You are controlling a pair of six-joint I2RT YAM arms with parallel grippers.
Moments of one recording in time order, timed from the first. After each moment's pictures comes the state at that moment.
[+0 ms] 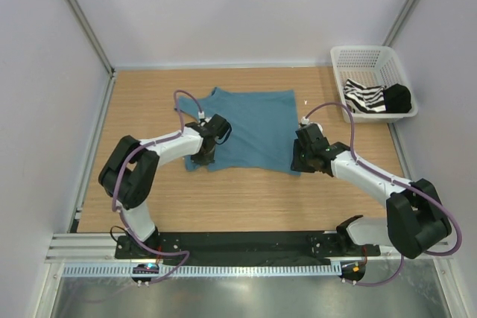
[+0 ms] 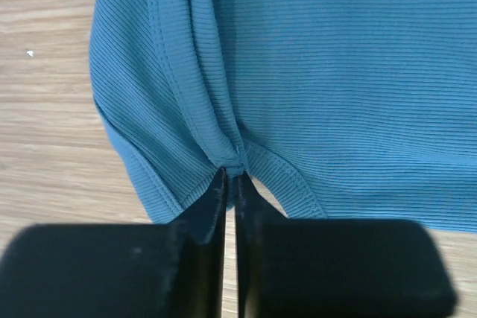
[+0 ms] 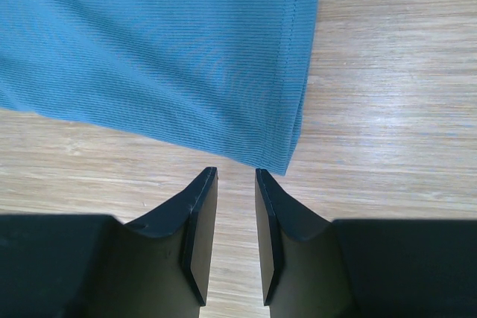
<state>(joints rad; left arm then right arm) -0.63 1.77 1.10 -0.66 -0.39 -0.47 0.48 1.29 0.72 -0.44 0.09 0.53</state>
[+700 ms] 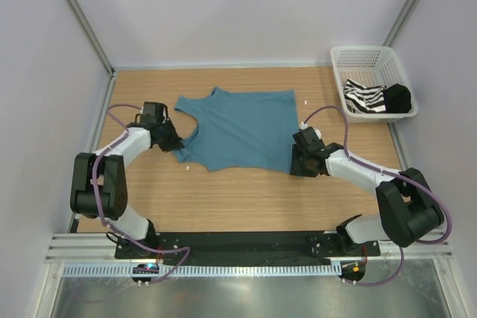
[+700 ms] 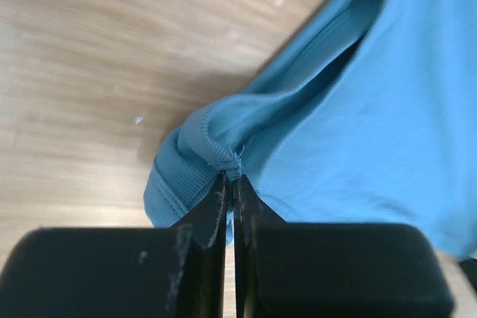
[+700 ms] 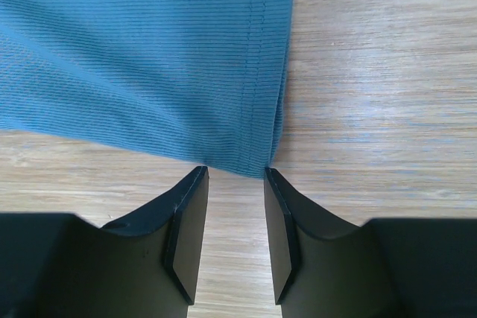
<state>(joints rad) -0.12 1.57 0.92 -0.38 0.11 -0.57 0.48 1.37 0.69 -0.43 0.11 0.55</state>
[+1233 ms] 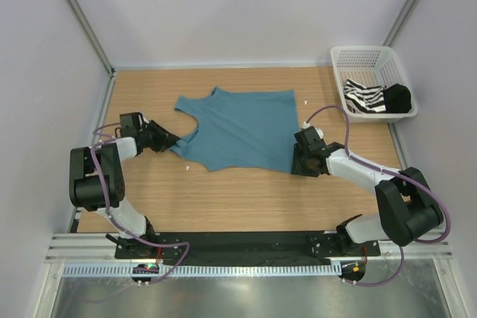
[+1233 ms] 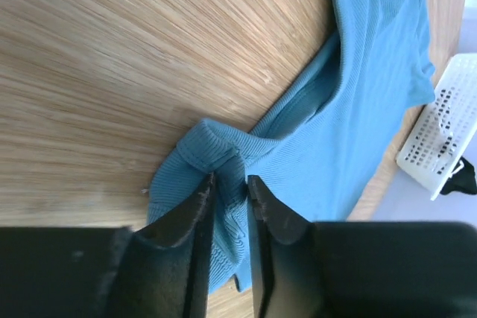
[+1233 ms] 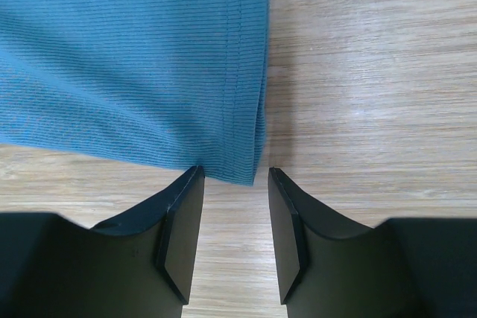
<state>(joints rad) 0.14 1.68 0.77 0.05 0.52 -0.81 0.45 1.38 0.69 -0.43 0.13 0.56</state>
